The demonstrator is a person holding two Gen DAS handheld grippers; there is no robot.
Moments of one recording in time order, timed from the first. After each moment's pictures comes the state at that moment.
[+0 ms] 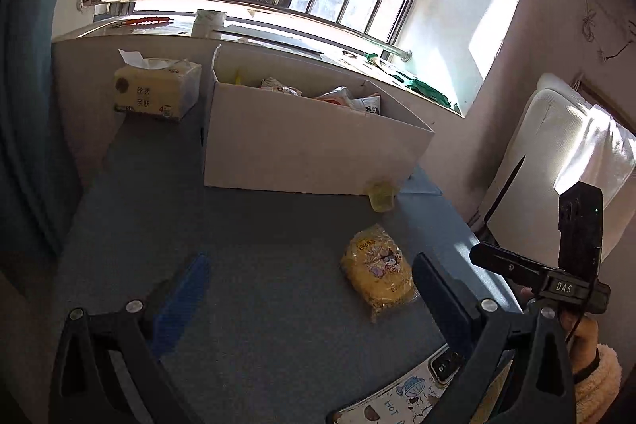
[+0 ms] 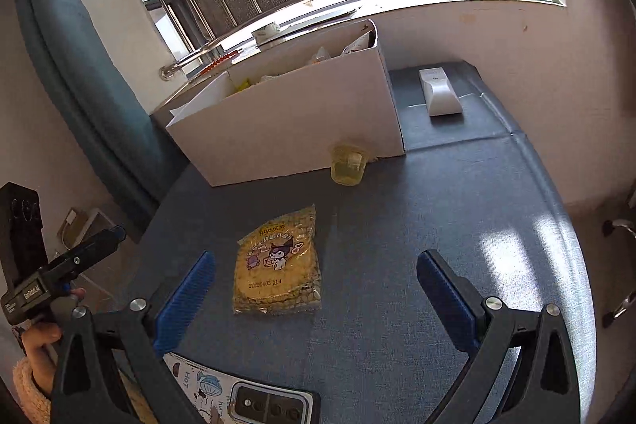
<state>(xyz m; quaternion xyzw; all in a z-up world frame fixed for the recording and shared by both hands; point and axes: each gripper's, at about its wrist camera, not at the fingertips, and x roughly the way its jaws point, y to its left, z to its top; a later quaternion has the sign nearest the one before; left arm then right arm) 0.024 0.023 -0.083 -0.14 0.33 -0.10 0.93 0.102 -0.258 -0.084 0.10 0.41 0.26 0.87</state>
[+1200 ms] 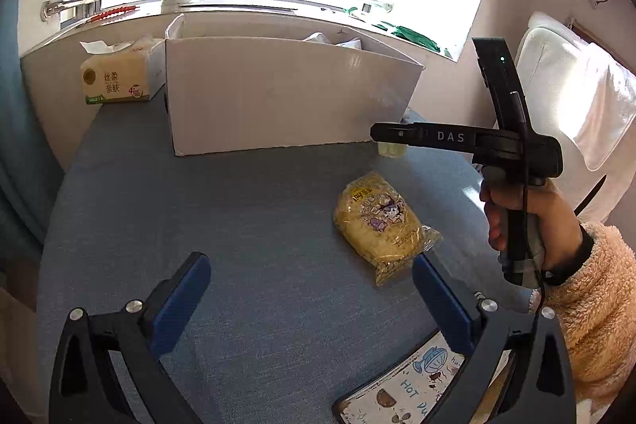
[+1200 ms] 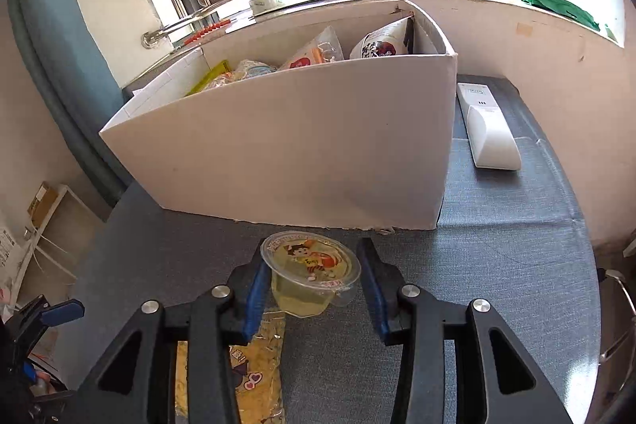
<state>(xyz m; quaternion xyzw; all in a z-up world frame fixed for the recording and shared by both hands) 0.042 -0.008 -0.104 -0.07 0.39 -0.12 0.91 0.193 -0.203 -0.099 0.02 0.42 0.27 0.86</state>
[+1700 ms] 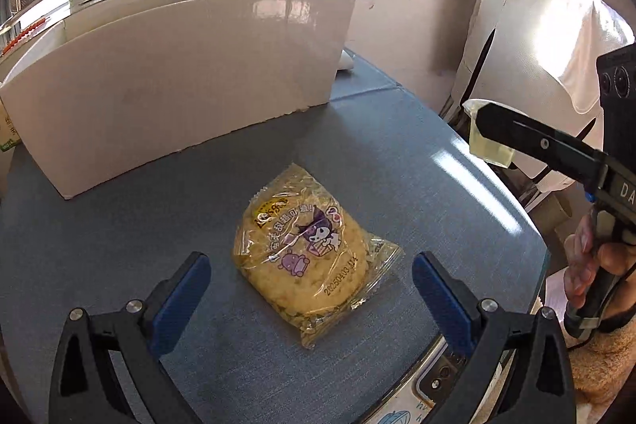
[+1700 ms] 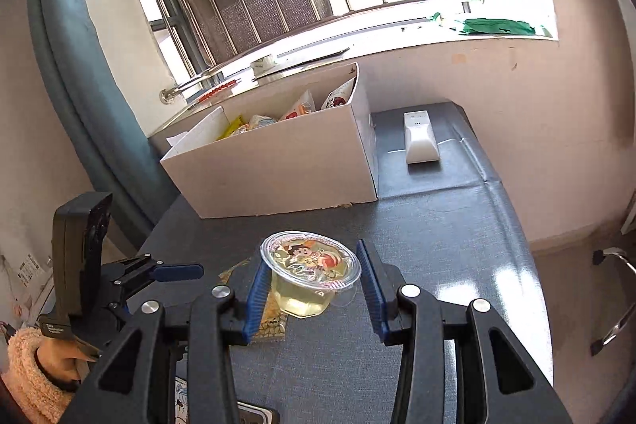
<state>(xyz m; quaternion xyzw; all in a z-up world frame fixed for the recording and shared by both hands) 0.112 -0.084 -0.118 -0.01 0.47 -0.21 0.86 0.102 -0.285 -0.059 0.10 0.35 0.26 0.89</state>
